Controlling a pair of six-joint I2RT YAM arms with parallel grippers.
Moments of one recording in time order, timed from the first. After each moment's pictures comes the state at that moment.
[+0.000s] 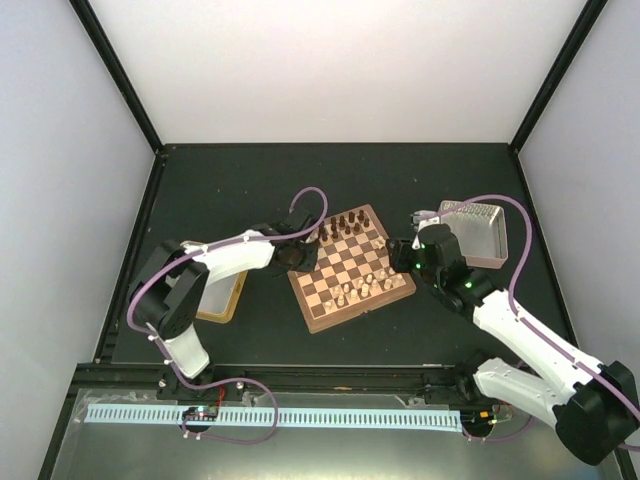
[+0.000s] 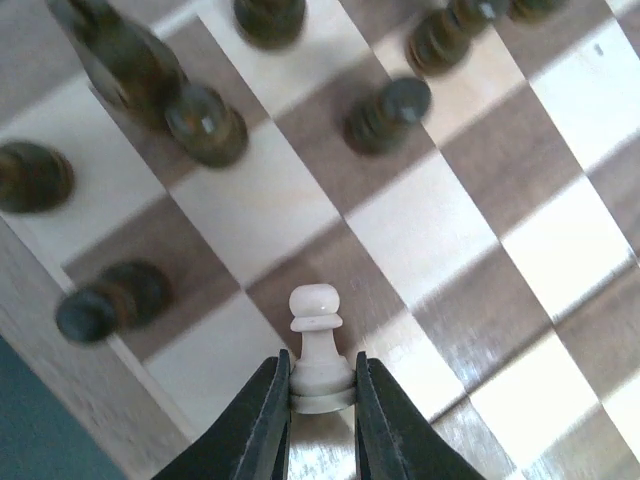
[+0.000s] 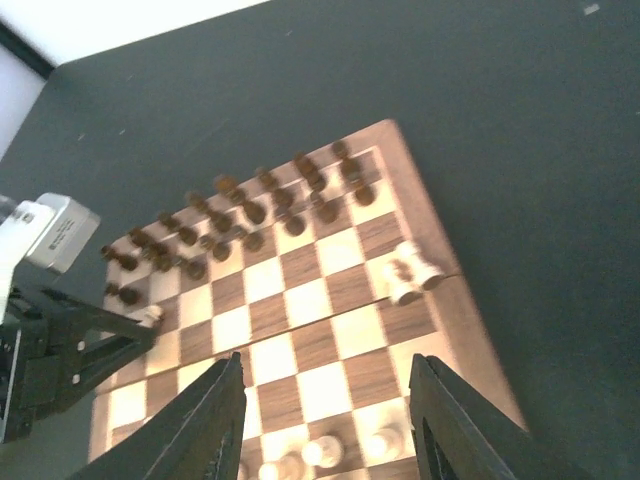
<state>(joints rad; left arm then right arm) -0.66 1.73 1.06 -0.46 -0.07 -0.48 0.58 0.96 0.66 -0.28 0.13 0.54</state>
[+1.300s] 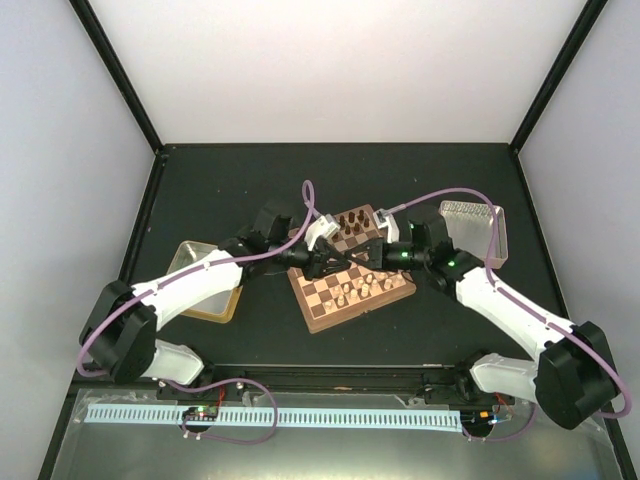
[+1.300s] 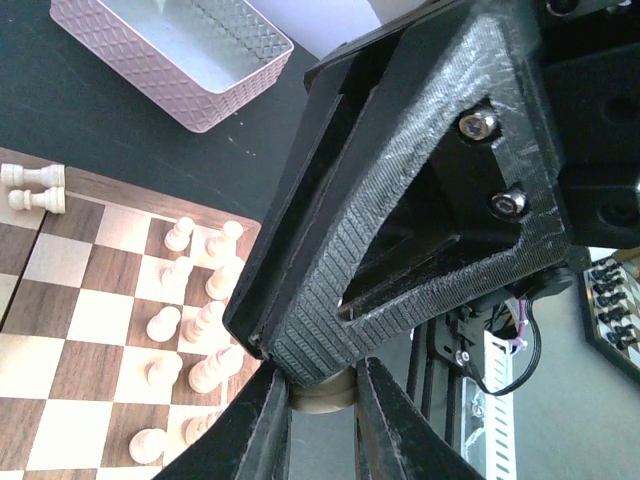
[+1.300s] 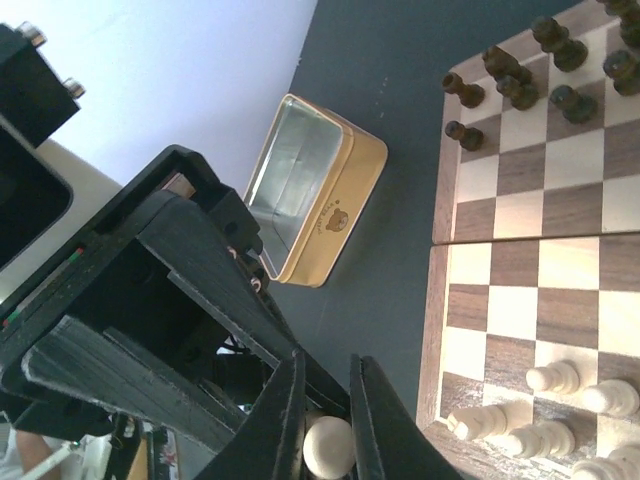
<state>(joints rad) -0.66 1.39 0.88 -0.06 0.78 -0.18 0.54 1.19 0.75 -0.09 -0.70 0.73</state>
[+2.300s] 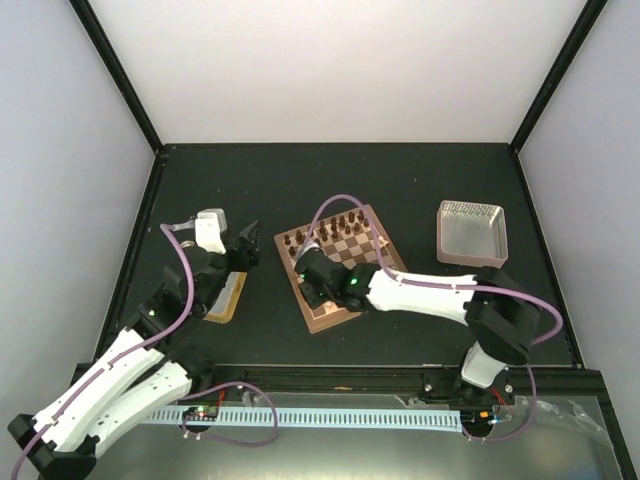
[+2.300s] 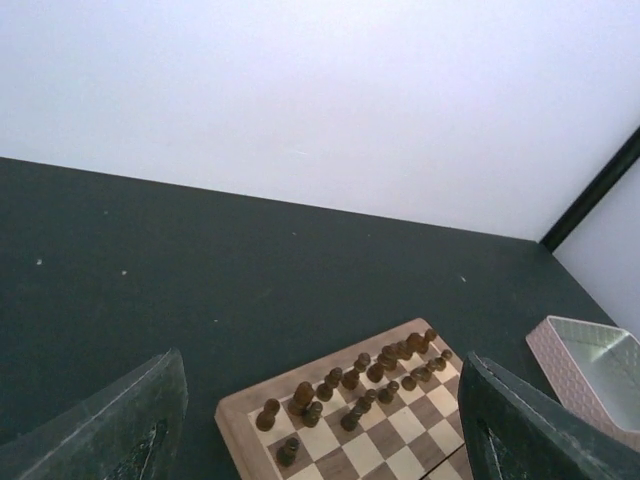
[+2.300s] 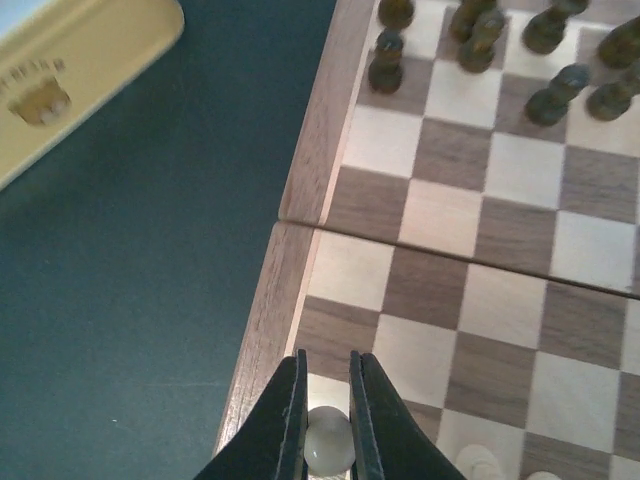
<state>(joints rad) -0.64 0.63 0.67 -0.24 -0.35 -0.44 1.09 1.63 1.06 -0.34 0.22 0.42</state>
